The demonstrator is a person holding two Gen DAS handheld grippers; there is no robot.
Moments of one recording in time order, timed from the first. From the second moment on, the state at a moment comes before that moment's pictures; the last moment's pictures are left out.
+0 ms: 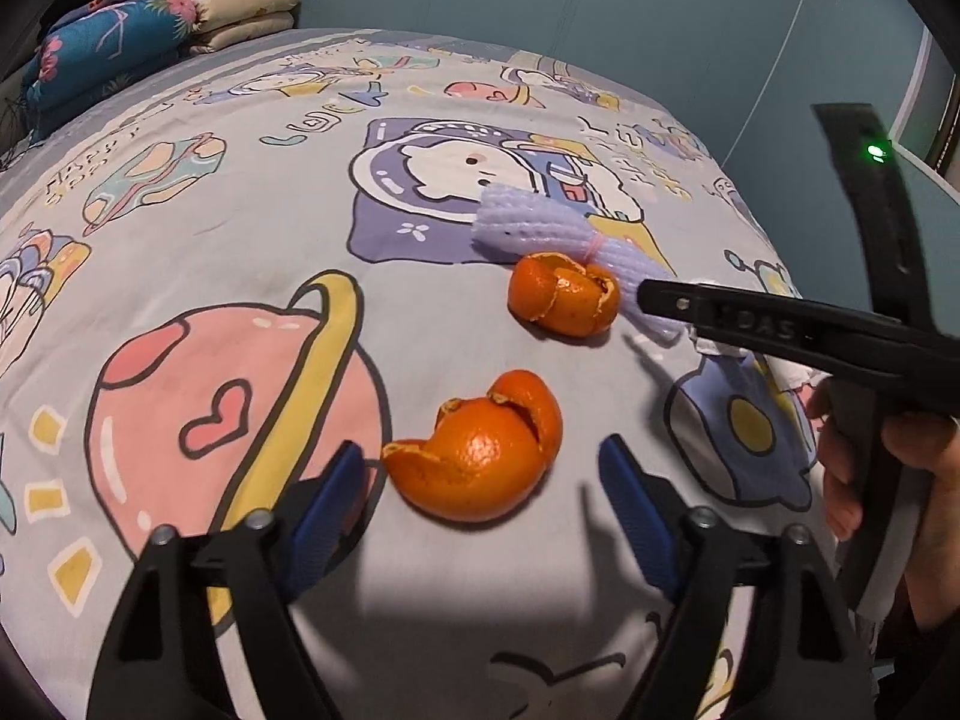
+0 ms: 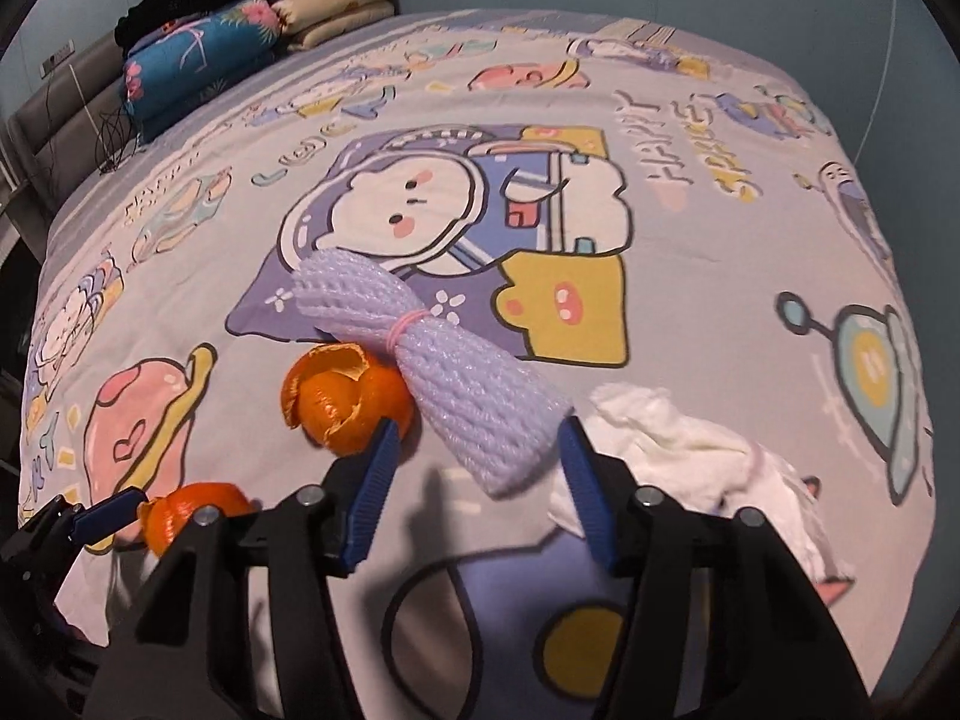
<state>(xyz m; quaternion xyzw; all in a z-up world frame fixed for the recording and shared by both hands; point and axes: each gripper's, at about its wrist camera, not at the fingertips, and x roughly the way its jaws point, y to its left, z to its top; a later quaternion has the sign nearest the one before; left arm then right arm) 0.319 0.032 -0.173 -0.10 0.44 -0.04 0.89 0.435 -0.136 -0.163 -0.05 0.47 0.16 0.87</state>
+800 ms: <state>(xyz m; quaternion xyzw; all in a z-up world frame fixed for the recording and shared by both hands) 0.326 0.014 -0.159 -0.10 0.42 -0.05 0.90 0.480 -0.129 -0.160 -0.06 0.44 0.16 0.88</state>
